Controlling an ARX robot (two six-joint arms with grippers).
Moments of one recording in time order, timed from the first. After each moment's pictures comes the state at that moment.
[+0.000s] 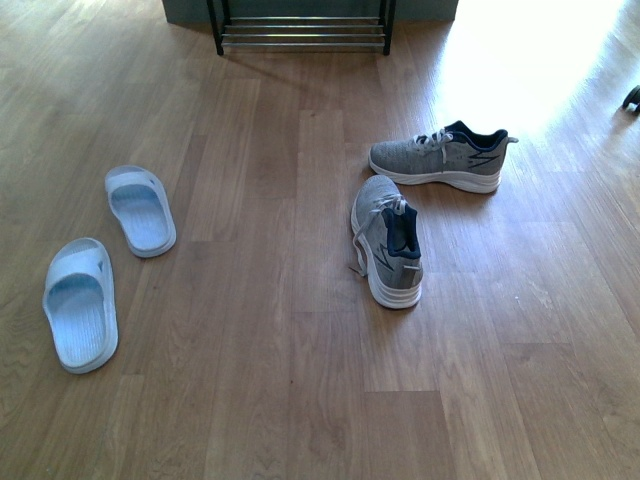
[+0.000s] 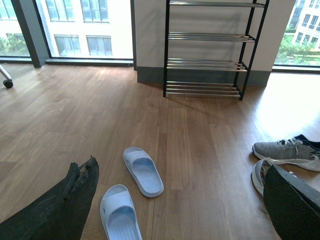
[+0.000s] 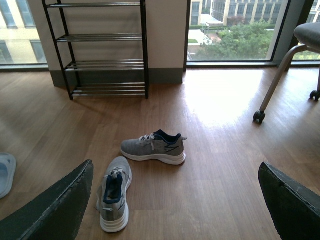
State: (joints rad) left arm 0.00 0.02 0.01 0.00 0.00 0.00; right arm 0.00 0.00 0.02 0.00 0.00 0.00
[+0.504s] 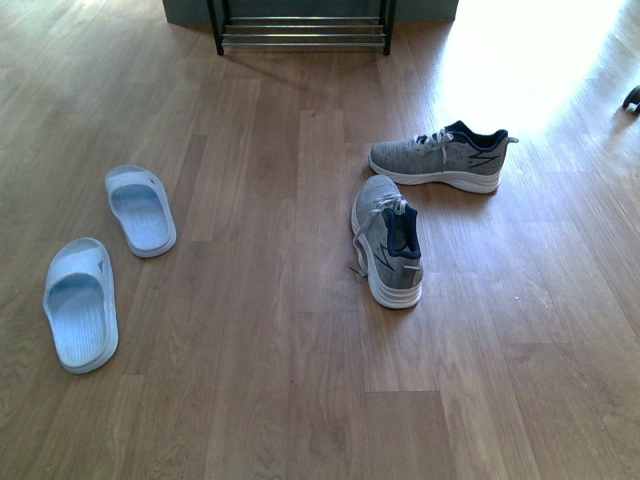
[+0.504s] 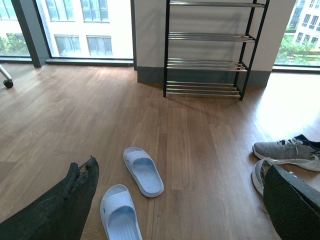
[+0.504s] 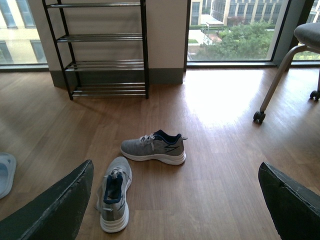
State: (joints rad) left arm 0.00 0.02 0.01 0.00 0.00 0.00; right arm 0.00 0.00 0.02 0.00 0.00 0.00
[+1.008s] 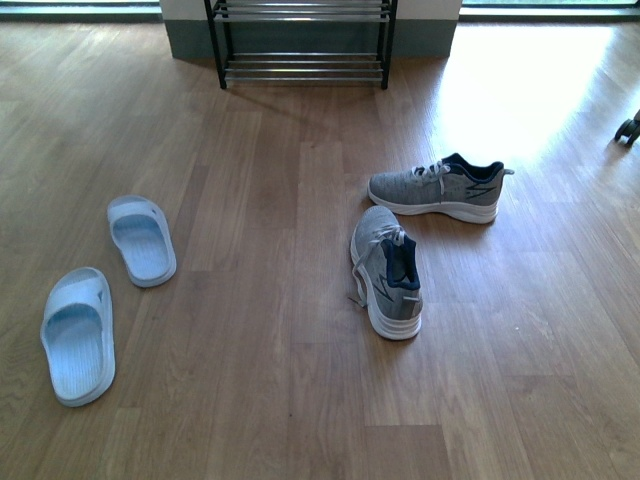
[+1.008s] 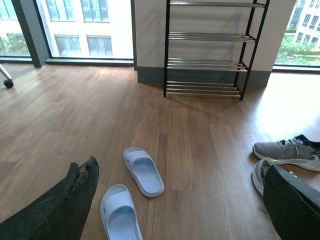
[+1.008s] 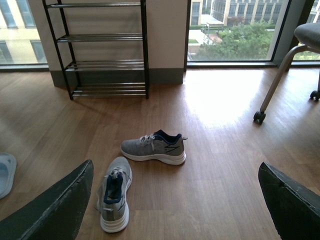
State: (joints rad) left arm 0.00 0.02 0.01 0.00 0.00 0.00; right arm 0.00 0.00 0.02 0.00 0.00 0.00
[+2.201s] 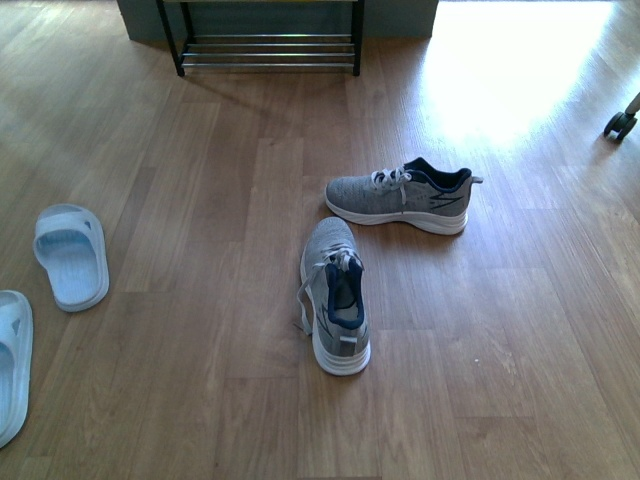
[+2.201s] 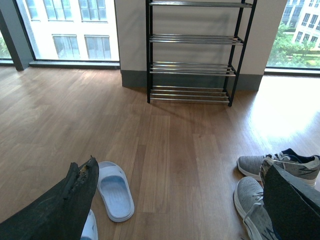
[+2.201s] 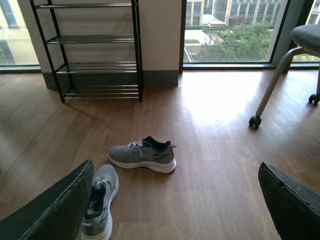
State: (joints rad) left arm 0.00 0.02 0.01 0.00 0.00 0.00; right arm 0.00 0.00 0.02 0.00 0.00 0.00
